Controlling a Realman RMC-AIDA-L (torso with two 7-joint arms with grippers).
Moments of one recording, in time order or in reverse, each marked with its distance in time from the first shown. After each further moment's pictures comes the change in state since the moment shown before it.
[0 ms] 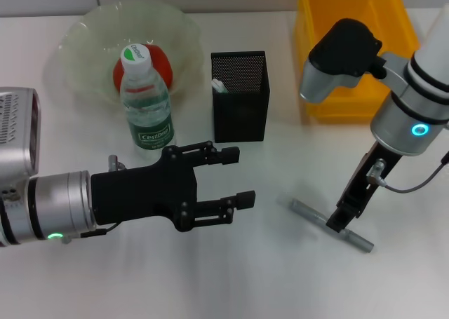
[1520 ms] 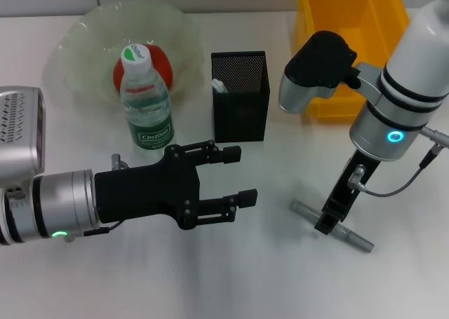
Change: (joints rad) left arm -0.014 -0.002 0.000 -0.017 0.000 -0.023 0.009; right arm 0.063 0.004 -0.073 0.131 0.039 0.096 0.013
